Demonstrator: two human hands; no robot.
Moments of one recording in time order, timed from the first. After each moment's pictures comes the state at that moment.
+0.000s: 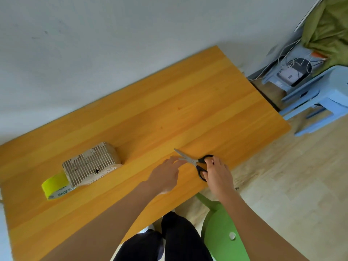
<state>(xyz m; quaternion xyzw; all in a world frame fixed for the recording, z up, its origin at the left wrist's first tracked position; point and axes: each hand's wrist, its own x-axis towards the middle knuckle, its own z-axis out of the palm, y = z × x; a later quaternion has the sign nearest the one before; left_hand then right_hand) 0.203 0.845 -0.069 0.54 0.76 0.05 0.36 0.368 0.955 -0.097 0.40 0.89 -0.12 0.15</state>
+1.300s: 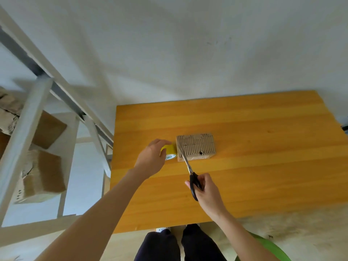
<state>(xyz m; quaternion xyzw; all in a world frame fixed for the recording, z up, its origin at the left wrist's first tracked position) 0.038 0.581 -0.002 0.28 0.90 0.28 0.16 0.213 0.709 -0.036 0.32 0.74 -0.59 0.03</state>
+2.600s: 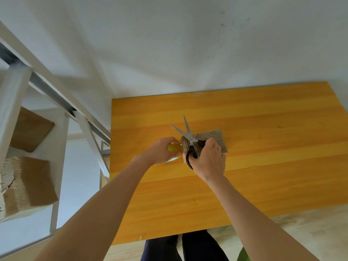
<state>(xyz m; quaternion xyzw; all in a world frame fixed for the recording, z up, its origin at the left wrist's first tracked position) -0.022 0.601 -0.054 0.32 0.84 0.26 0.36 0.106 0.724 -0.039 0.36 0.91 -0.20 0.00</state>
